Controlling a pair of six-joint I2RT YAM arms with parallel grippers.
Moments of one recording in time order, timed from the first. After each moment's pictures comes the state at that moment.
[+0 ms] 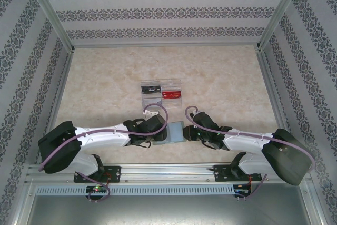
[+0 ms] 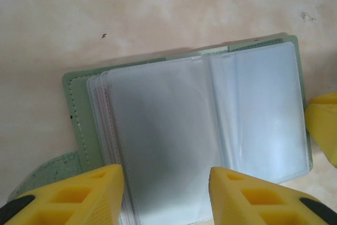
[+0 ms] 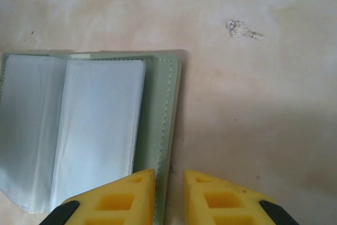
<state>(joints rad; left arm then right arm) -1.01 1.42 0.70 -0.32 -0.18 -0.99 0.77 1.25 0.32 0.06 -0.11 0.71</state>
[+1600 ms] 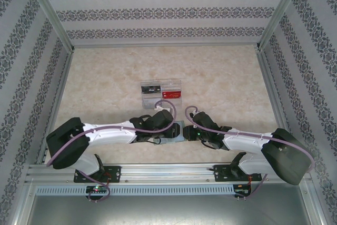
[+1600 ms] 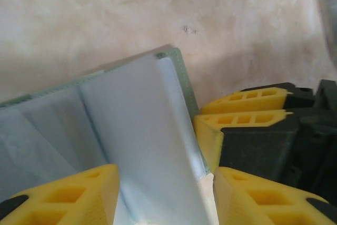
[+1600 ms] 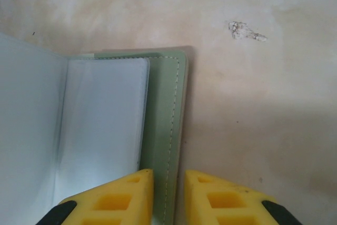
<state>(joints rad) -1.02 1.48 0.77 -0.15 -0.07 -0.92 0.77 1.25 0.32 0.07 -0.11 0.71</state>
